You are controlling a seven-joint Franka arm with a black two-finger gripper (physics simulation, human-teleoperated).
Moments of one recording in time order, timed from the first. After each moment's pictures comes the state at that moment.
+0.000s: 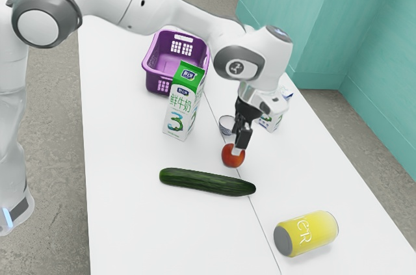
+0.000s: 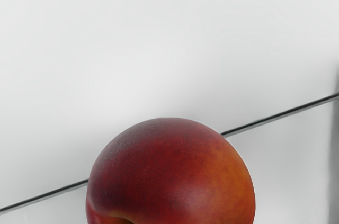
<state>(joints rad) -0.13 0.14 -0.02 -1.79 -0.02 1.88 0.19</state>
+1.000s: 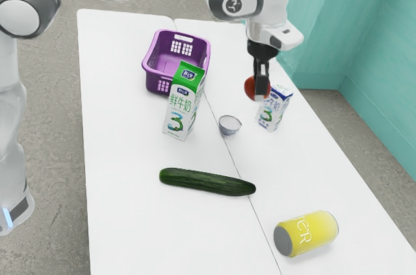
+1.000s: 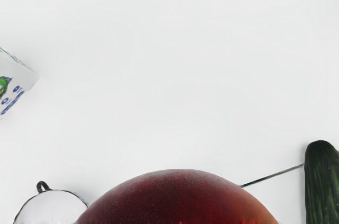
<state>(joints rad) -0.17 0.00 0.08 -1.56 -0.02 1.80 0.23</state>
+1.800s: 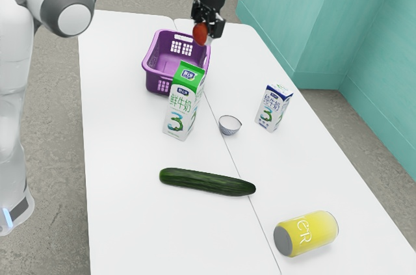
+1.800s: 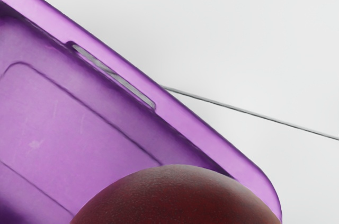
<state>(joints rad) 0.01 0.18 0.47 -1.43 -0.08 1.56 0.16</state>
